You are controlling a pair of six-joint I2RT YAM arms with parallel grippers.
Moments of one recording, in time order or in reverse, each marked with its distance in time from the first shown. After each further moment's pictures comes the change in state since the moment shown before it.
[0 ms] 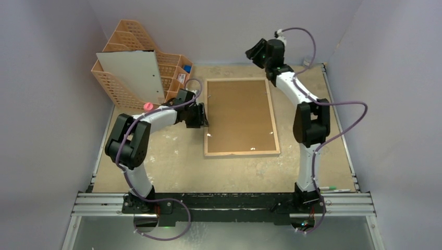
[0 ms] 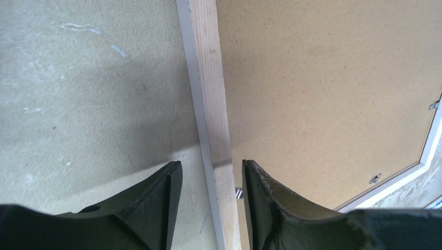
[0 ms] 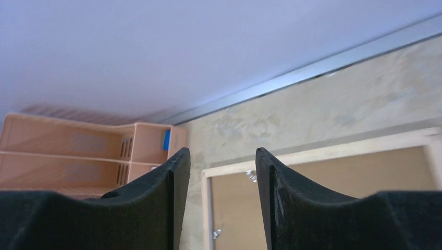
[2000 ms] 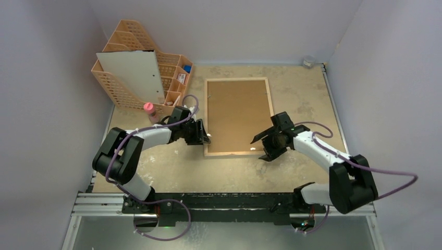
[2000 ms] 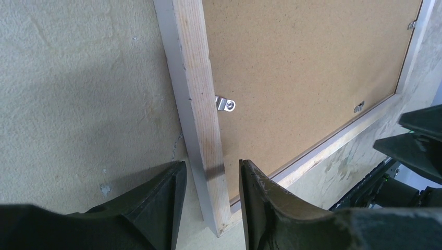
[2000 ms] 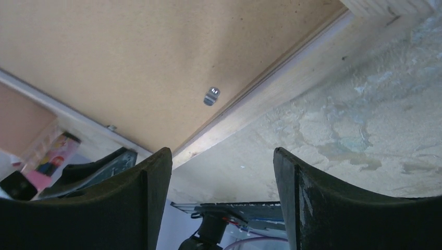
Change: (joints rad) left arm -0.039 -0.203 -0.337 0.172 0.142 -0.098; right arm 0.092 -0.910 -1.165 -0.616 -0.182 0.648
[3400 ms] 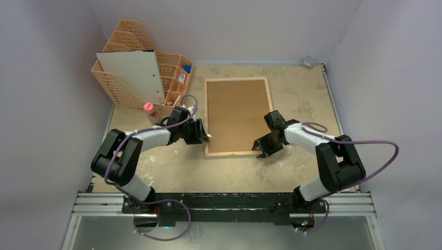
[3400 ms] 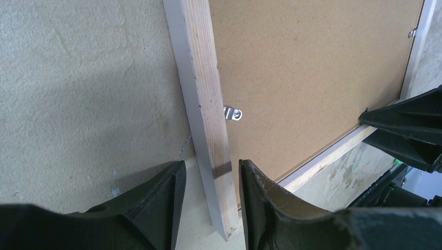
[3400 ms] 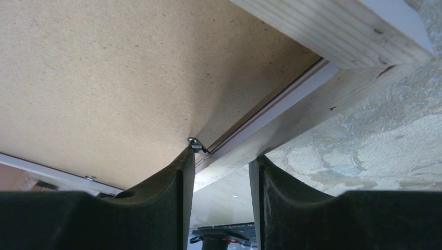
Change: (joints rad) left arm 0.000 -0.021 -0.025 0.042 -0.030 0.001; right arm 0.025 0.244 0.069 -0.016 0.055 0.034
